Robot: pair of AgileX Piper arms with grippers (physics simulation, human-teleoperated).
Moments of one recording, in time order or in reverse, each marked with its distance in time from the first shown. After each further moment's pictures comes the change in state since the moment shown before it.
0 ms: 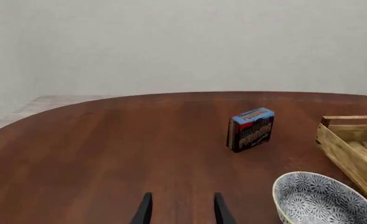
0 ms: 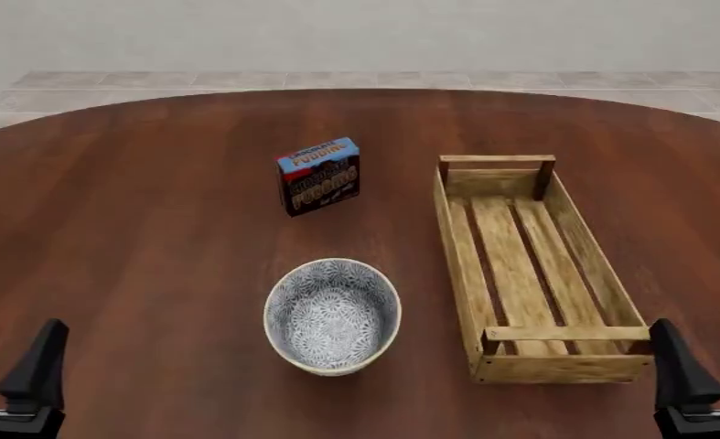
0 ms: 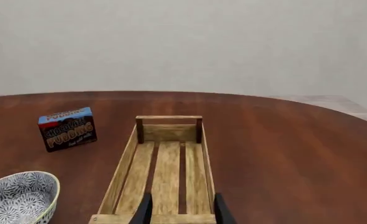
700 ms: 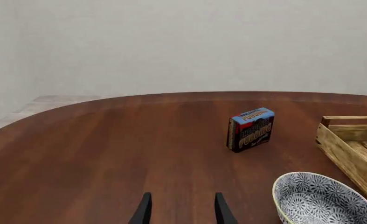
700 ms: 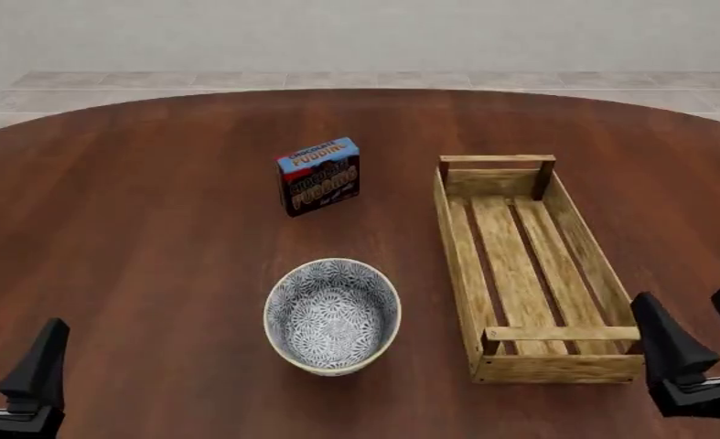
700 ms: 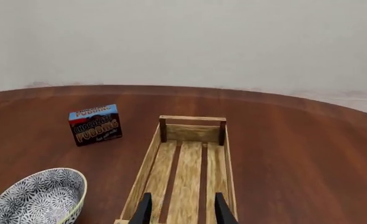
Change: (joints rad) left arm 0.000 0.005 -0.003 -0.001 0.000; right arm 0.113 0.184 -0.126 -0.003 0.016
